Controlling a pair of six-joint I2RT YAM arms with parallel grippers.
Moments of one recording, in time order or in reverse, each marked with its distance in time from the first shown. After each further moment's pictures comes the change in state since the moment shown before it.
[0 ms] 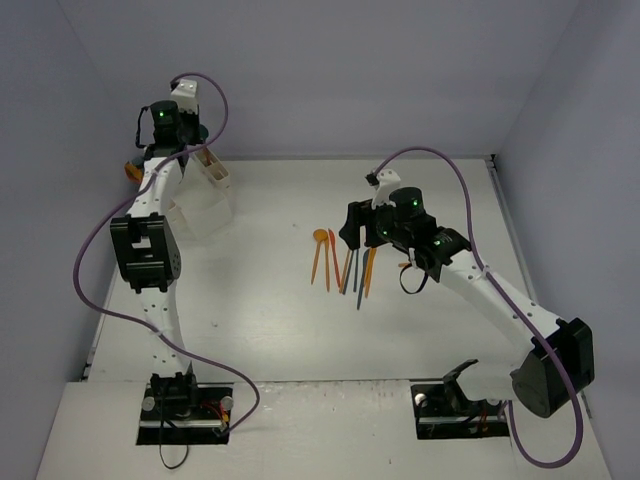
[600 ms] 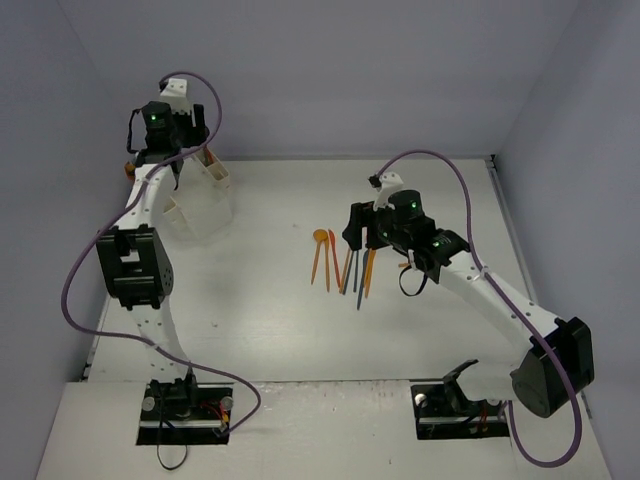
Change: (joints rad) left arm -0.011 -0.236 -0.234 0.034 -0.063 -0.060; right arm 0.000 0.003 -0.021 -0.007 0.059 0.048
